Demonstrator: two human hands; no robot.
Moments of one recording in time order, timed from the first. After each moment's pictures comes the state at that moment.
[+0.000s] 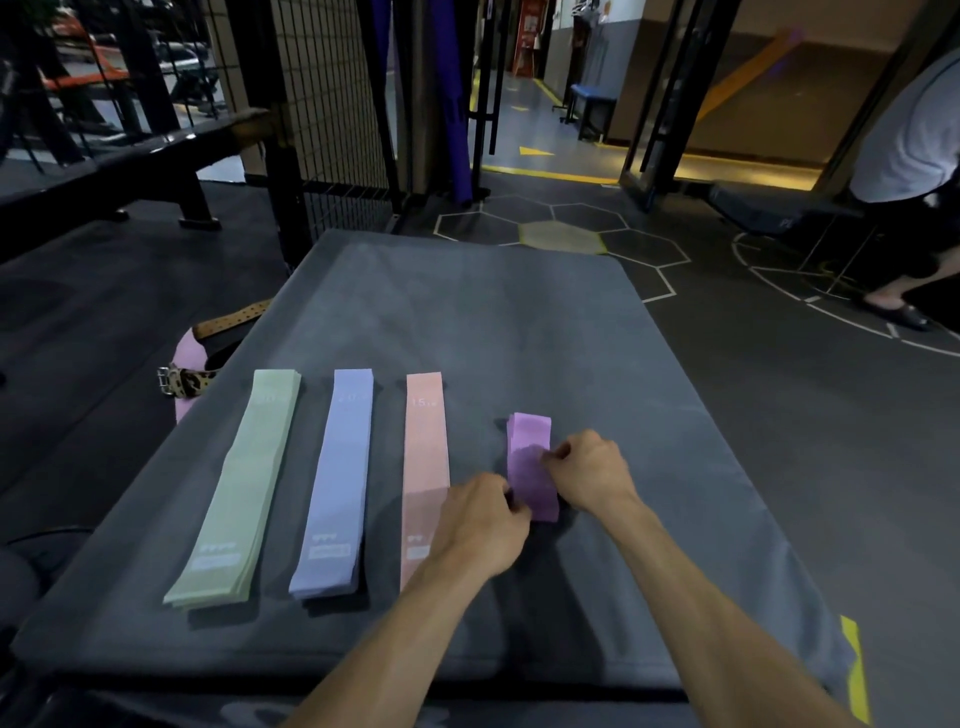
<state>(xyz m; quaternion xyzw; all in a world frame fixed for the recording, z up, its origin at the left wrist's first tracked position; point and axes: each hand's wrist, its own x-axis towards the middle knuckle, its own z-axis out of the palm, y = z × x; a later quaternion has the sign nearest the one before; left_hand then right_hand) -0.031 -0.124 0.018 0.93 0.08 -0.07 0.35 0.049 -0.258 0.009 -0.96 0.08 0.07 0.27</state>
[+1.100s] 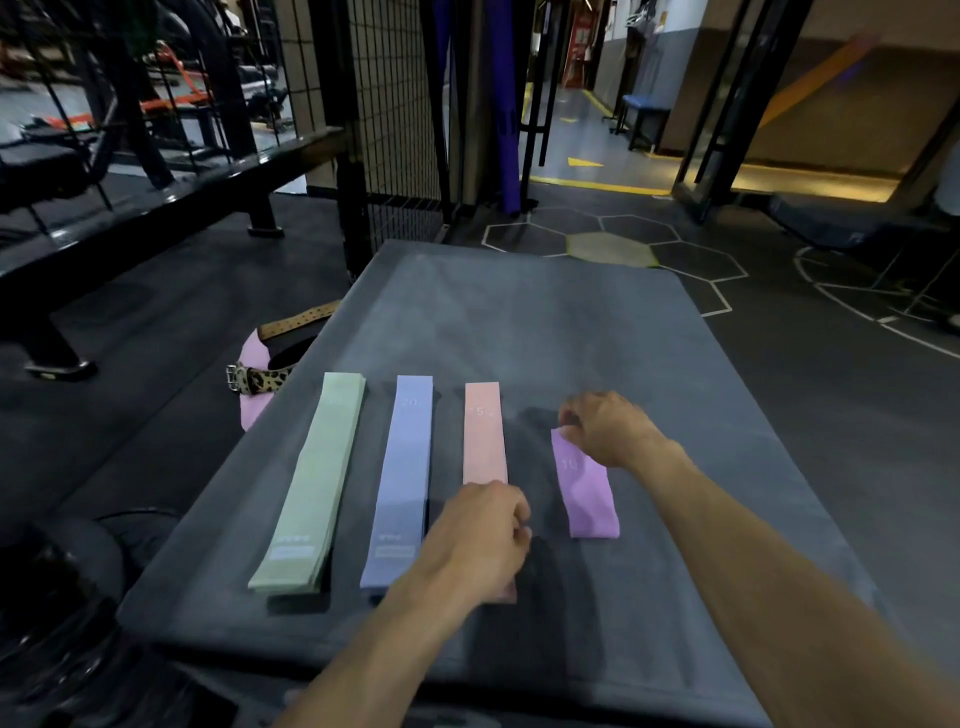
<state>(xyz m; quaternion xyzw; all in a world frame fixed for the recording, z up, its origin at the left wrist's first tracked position) -0.056 -0.065 0.032 0.95 0.02 -0.04 0.30 0.113 -0.223 0.034 -0.98 -0.17 0.08 0.03</state>
